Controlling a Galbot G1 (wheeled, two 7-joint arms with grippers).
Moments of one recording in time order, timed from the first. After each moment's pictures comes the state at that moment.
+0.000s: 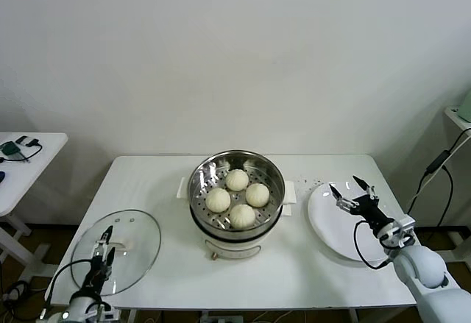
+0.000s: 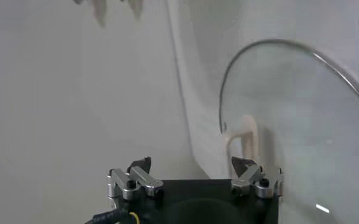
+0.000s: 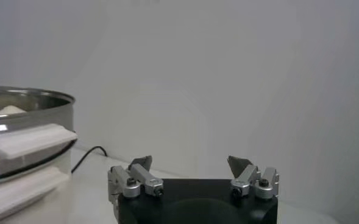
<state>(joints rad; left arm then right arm) 1.57 -1.39 -0.83 -1.79 1.50 -0.13 -0.02 -1.15 0.88 0.43 1.52 0.56 0.09 -0.24</state>
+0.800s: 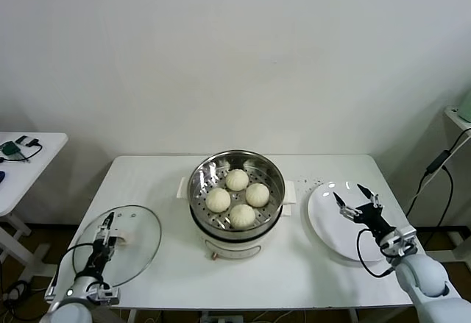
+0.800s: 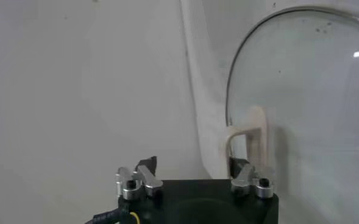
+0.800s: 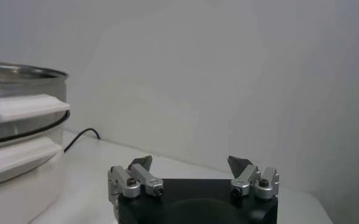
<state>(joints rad) 1.38 -1.34 -0.81 -1.54 1.46 -0.19 -0.14 -1.18 0.92 0.46 1.49 0.49 0.11 -0.25</state>
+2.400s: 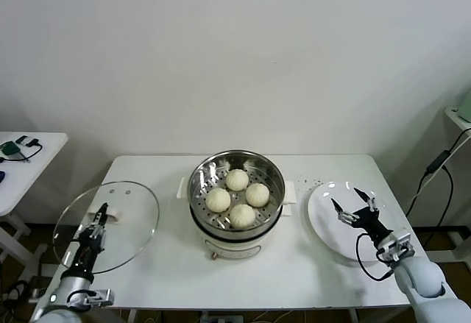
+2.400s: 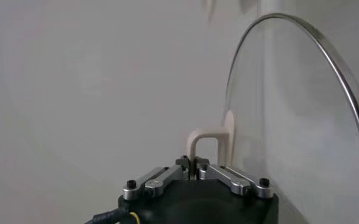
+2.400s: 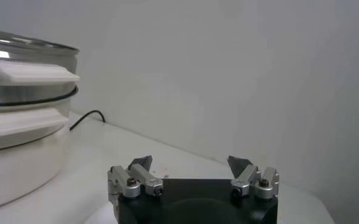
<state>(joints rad) 1.56 -1.26 -0.78 -1.87 1.26 -0.06 -0.19 -1.16 0.94 0.45 1.42 0.39 0.15 -0.30</state>
